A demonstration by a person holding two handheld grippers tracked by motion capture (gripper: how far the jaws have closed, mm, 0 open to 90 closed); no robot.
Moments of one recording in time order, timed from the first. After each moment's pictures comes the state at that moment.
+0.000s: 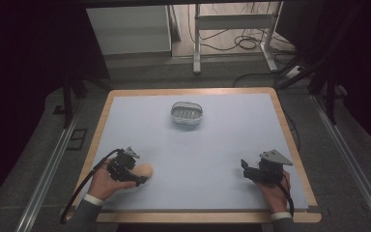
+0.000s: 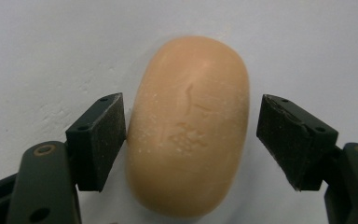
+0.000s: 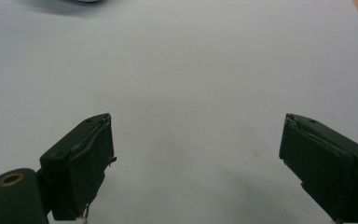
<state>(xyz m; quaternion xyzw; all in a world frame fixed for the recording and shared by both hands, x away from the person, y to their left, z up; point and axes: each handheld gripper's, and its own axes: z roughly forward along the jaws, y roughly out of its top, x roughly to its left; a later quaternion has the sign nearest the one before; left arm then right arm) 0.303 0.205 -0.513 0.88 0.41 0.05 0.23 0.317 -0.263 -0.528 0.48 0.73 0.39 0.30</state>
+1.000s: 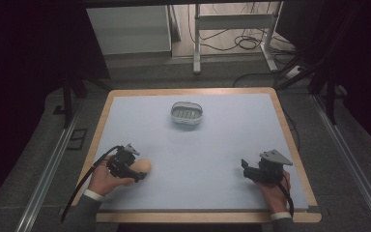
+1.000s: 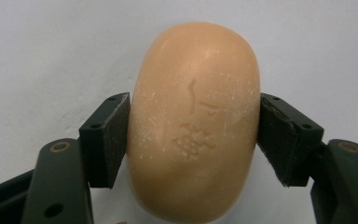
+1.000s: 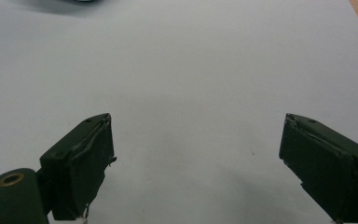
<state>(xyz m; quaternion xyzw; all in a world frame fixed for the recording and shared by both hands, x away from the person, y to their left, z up) 0.312 0.208 -0.508 0.88 0.41 0.06 0.23 0.317 -0.262 -0.528 0.48 0.73 0.39 0.30</state>
